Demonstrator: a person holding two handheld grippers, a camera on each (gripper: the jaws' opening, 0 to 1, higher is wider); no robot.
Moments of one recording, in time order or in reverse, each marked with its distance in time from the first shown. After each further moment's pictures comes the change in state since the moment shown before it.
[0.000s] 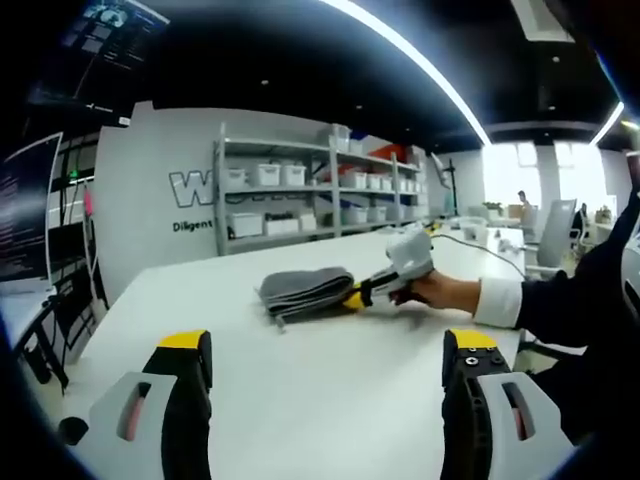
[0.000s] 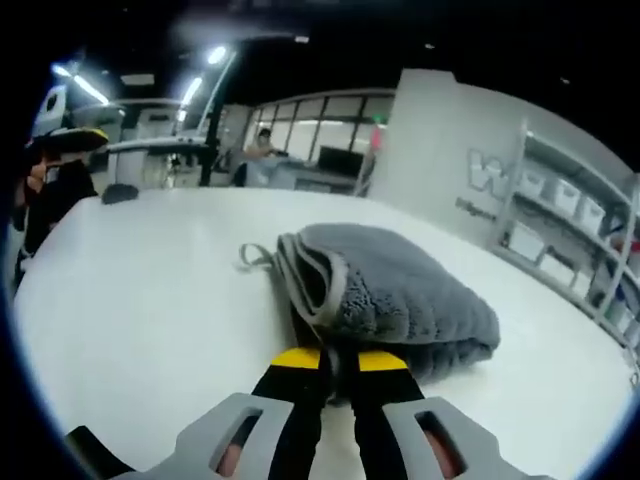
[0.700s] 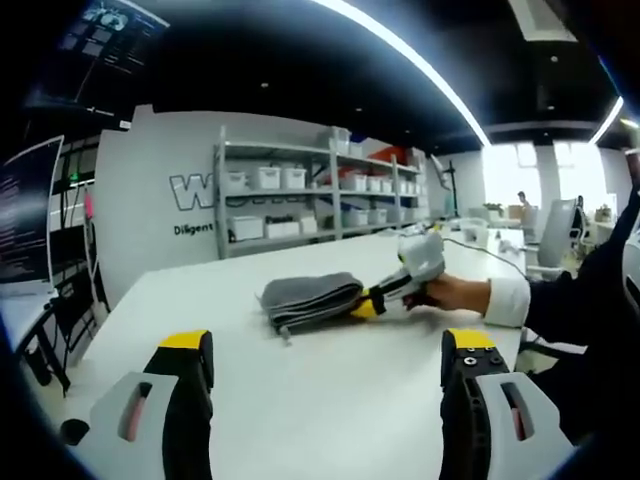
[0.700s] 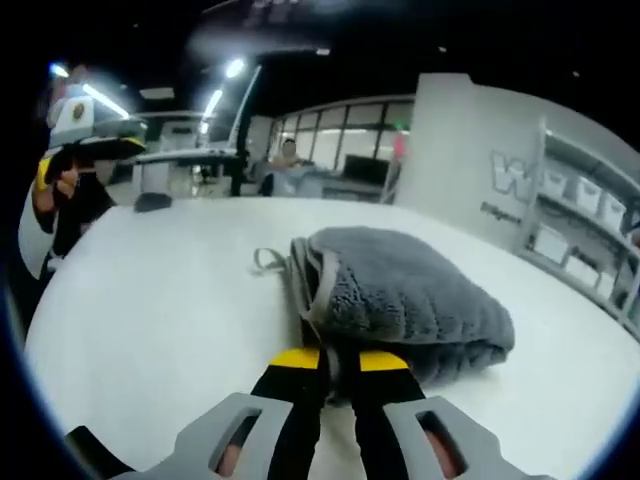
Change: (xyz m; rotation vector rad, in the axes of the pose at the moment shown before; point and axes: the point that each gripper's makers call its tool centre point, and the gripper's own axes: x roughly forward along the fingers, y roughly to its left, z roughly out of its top) left arm -0.002 0.001 0.001 0.006 -0.012 0.003; right arm -0.017 0.030 0.000 0.018 -0.039 0.128
